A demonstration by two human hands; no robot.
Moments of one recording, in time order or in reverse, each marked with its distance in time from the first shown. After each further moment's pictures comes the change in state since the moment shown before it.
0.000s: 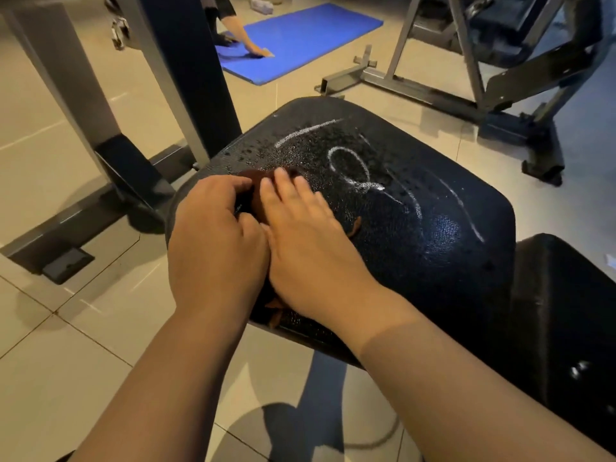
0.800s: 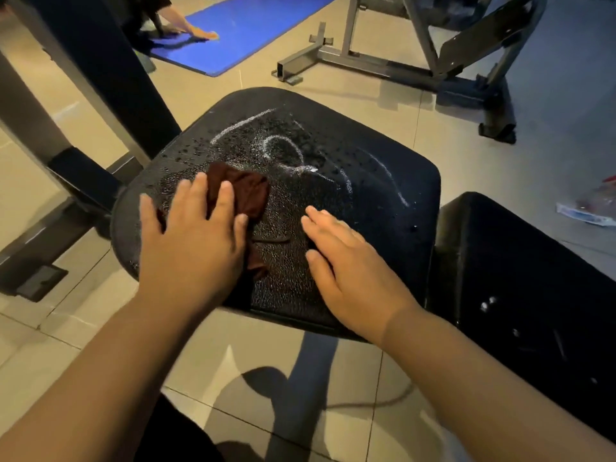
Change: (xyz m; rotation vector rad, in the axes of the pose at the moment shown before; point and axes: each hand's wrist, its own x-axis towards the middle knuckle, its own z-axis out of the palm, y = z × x) left_hand -0.014 0.016 0.002 0.714 -0.458 0.290; right_hand -0.104 0.073 -0.029 0.206 0.005 0.166
